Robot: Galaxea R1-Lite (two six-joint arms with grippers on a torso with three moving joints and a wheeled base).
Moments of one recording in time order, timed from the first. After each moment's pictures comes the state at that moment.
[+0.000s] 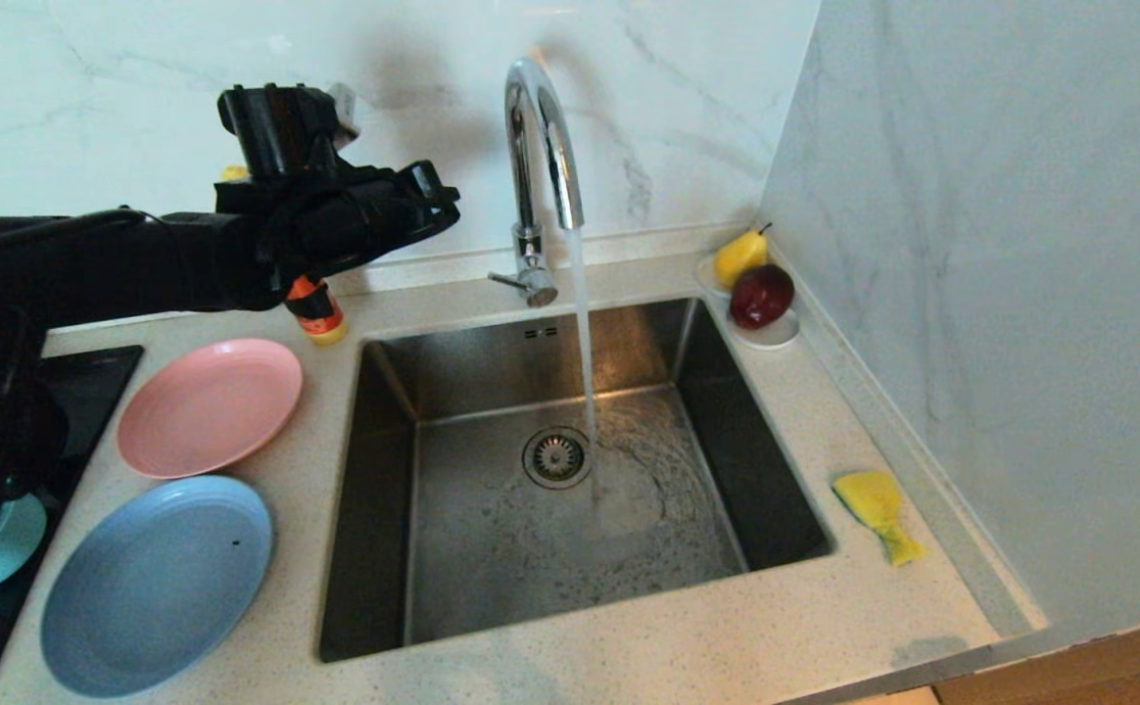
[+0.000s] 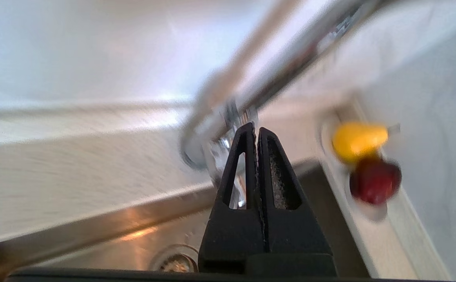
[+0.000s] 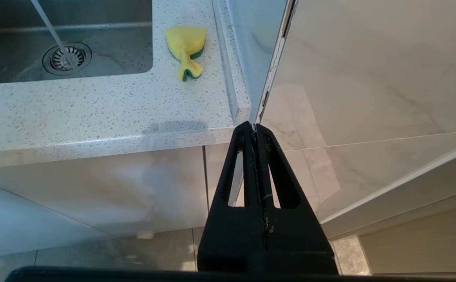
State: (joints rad) left arm -0.21 2.12 -1.89 -0.27 -0.18 -0.37; right arm 0.00 0.00 0.00 0.00 0.01 -0.02
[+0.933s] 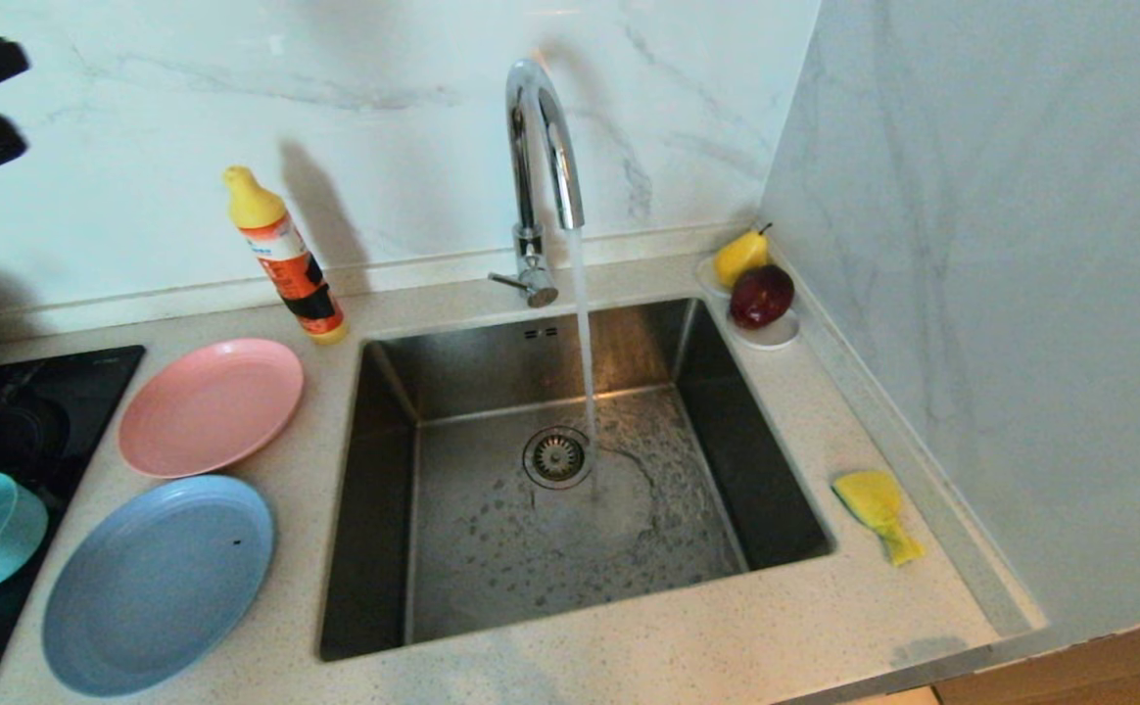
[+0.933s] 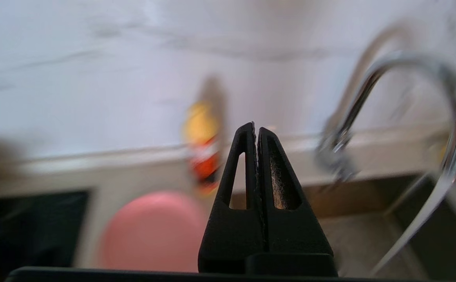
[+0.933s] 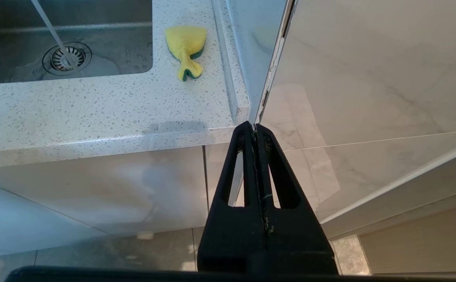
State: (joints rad) left arm -0.20 1.15 -1.16 -0.21 0.24 0.06; right arm 0.00 0.00 0.00 0.00 0.01 -0.02
